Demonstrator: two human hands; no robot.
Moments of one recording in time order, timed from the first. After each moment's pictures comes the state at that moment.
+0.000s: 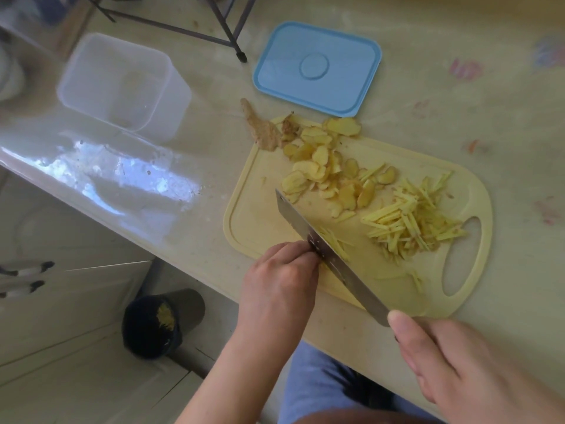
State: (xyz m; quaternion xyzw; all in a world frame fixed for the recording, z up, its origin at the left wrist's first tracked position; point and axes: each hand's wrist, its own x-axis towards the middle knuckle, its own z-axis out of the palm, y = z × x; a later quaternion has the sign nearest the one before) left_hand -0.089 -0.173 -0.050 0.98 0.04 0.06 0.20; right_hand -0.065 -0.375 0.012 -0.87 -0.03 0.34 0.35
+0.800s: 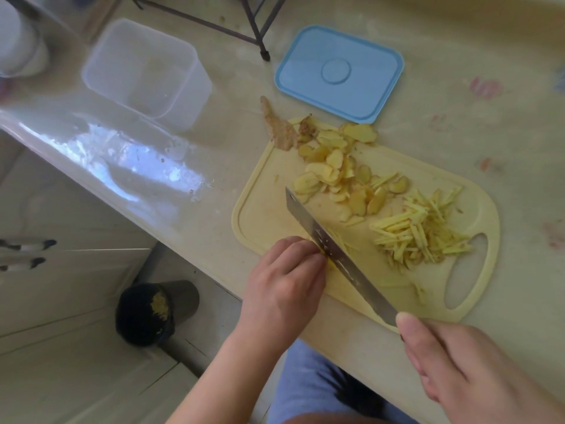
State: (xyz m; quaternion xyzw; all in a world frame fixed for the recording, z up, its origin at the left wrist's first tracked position) left_hand -0.098 -0.171 -0.066 0.95 0.01 0.15 0.26; right_hand -0.048 -0.380 0.009 -0.85 -0.11 0.40 0.33
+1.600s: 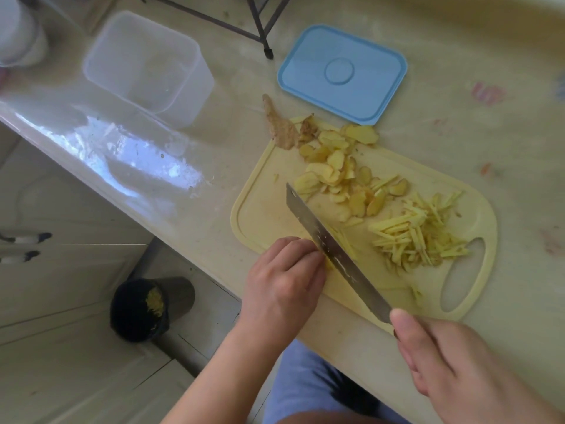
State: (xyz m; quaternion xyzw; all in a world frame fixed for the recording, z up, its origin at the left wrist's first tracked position) left_hand -0.096 -0.174 -0.069 0.95 0.03 0.18 0.25; right_hand -0.046 -0.379 0.004 -0.85 -0.11 0.41 0.32
